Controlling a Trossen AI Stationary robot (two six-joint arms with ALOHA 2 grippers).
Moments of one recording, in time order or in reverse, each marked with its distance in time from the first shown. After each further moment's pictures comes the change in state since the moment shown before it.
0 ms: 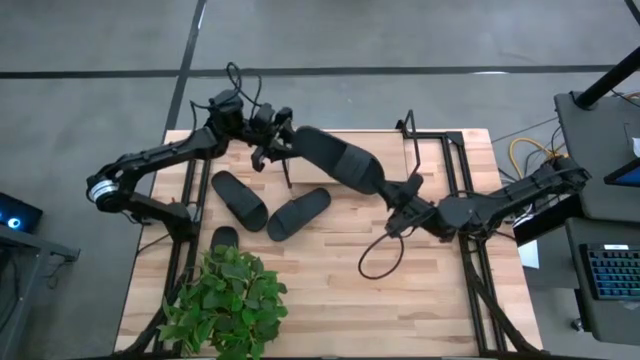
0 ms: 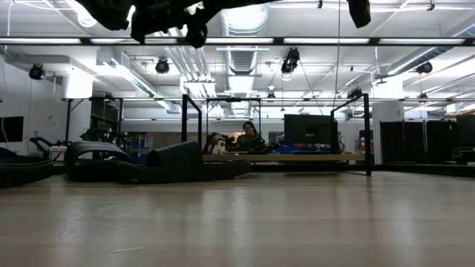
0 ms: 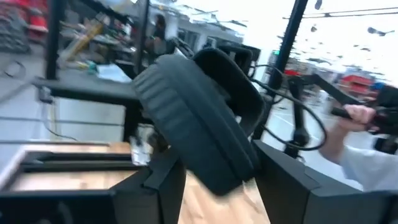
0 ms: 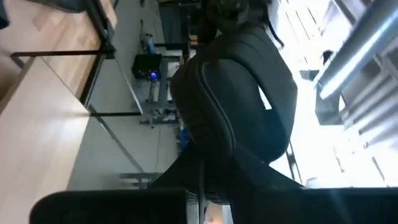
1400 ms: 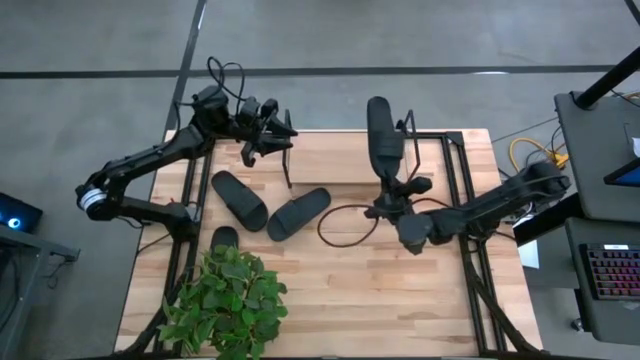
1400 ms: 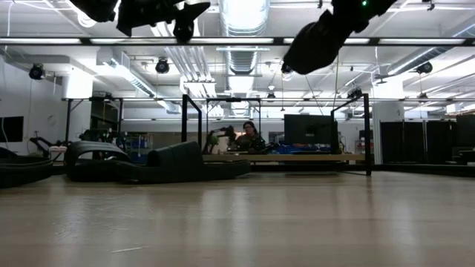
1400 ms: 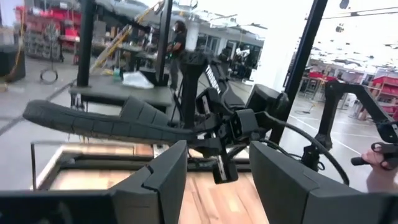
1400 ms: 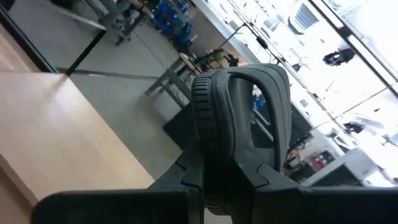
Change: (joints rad) left arm 0.042 -0.088 -0.011 -0.109 -0.040 0.032; right arm -0.046 0.295 -0.005 0.073 0.563 0.916
